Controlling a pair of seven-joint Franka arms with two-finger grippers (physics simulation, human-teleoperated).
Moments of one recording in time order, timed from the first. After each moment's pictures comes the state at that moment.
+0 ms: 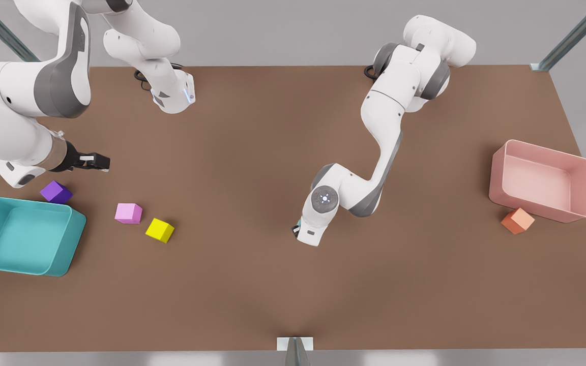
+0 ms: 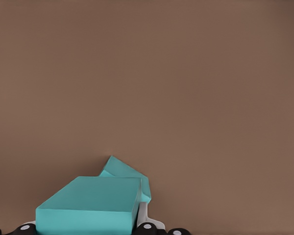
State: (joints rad) left arm -0.64 0.92 0.03 -1.11 -0.10 2.05 -1.03; right arm 0.09 0.16 -0.07 -1.39 -0.02 1.34 0.03
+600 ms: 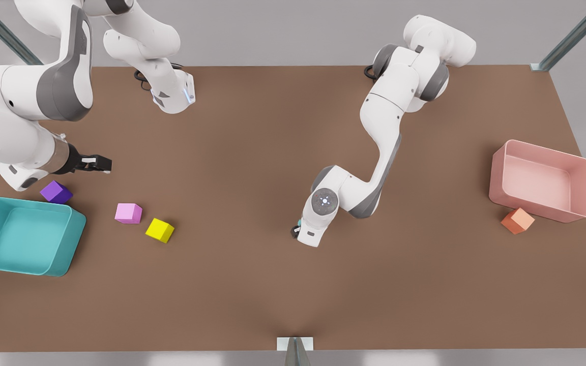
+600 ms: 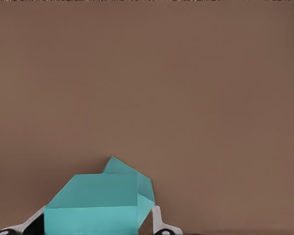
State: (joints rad) left arm -0.64 0.93 0.03 -1.11 -0.11 2.06 -1.01; right arm 0.10 0.18 -0.07 -1.37 -0.02 1.33 0.03
